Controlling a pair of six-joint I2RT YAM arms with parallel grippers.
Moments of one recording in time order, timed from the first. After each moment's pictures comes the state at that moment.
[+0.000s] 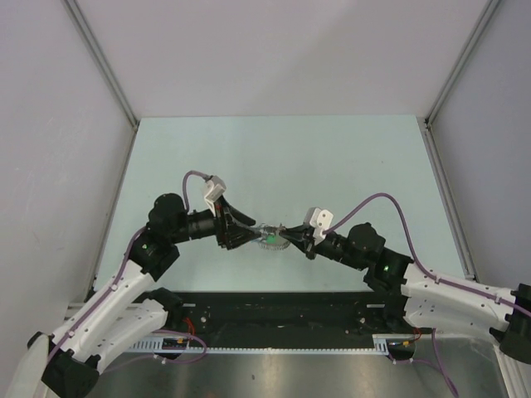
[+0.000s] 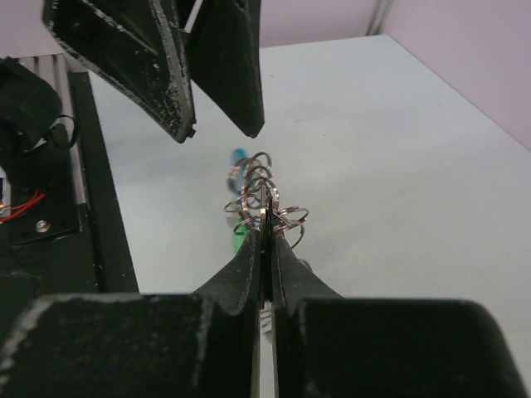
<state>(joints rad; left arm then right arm) -0.53 0.75 0.65 -0.06 0.72 -0.36 1.06 0.86 0.52 0.33 -0.06 -0.13</state>
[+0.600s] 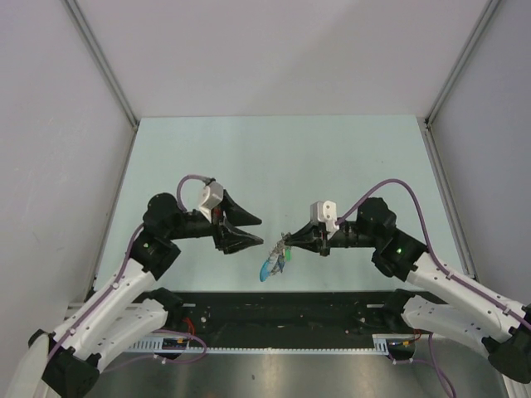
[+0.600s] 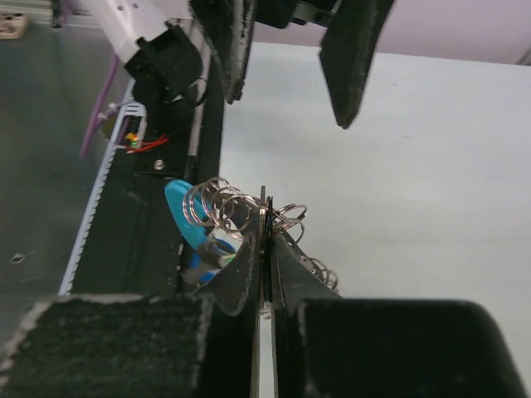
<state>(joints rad) -0.53 0.75 0.65 0.14 0.93 -0.28 0.83 0.85 0.70 0.04 -0.68 -0.21</state>
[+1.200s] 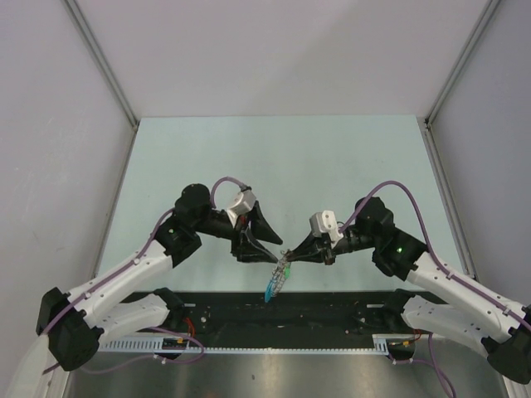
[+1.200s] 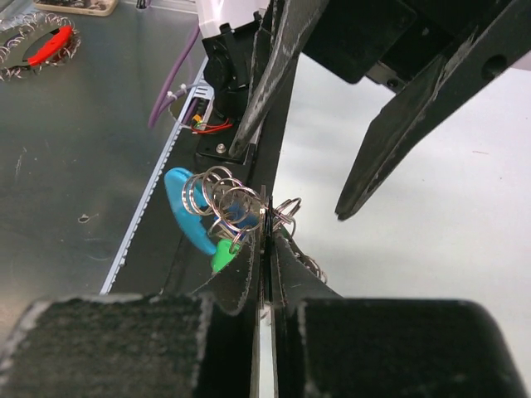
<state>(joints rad) -0.69 0.97 0.71 0.18 1.11 -0.23 0.81 0.86 0.71 -0.06 -0.91 -0.27</state>
